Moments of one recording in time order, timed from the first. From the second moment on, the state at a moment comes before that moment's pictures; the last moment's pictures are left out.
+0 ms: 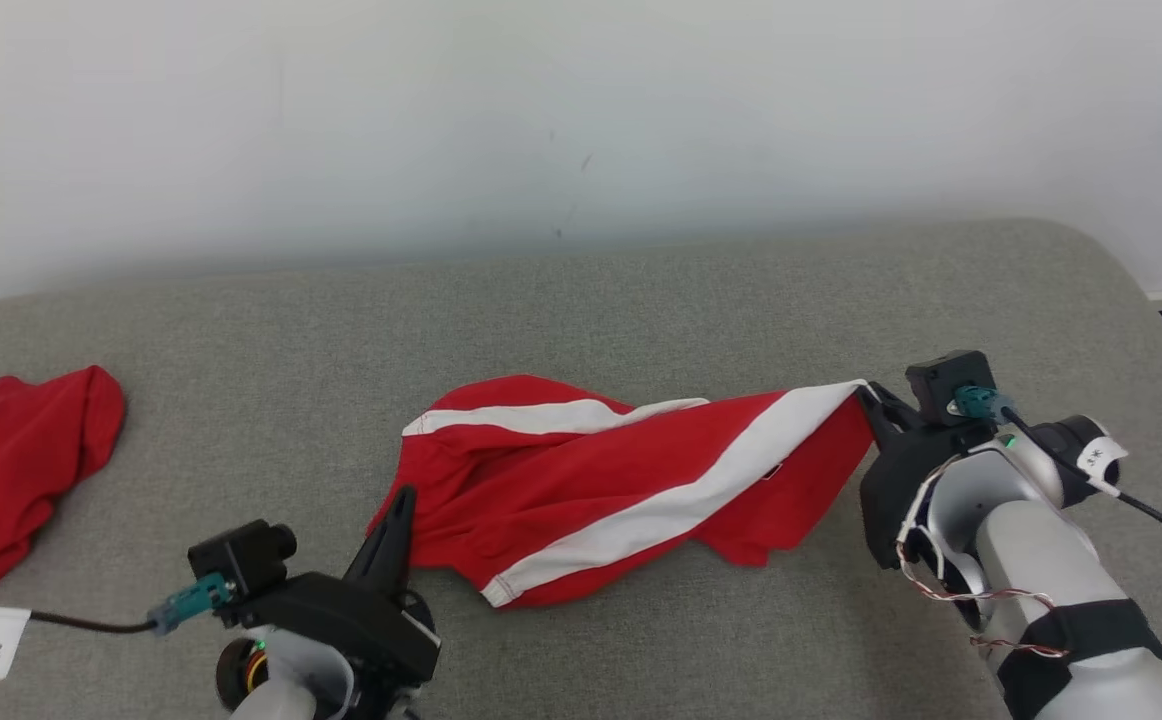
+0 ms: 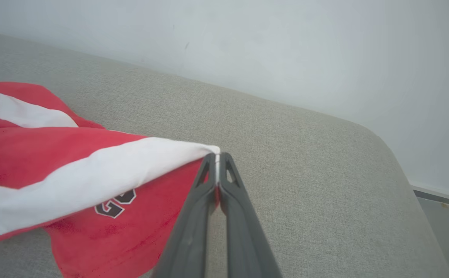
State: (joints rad) left arm -0.38 0.18 -0.45 0.45 -1.04 -0.04 -0.16; right arm -0.59 -0.18 0.24 0.74 0.09 0.13 0.12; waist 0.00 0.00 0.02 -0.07
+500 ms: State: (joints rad) left arm -0.31 0.21 -0.65 0.50 -0.87 0.03 -0.07; right arm -0.36 -0.20 0.14 0.52 0.08 0.13 0.29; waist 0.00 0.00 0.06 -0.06
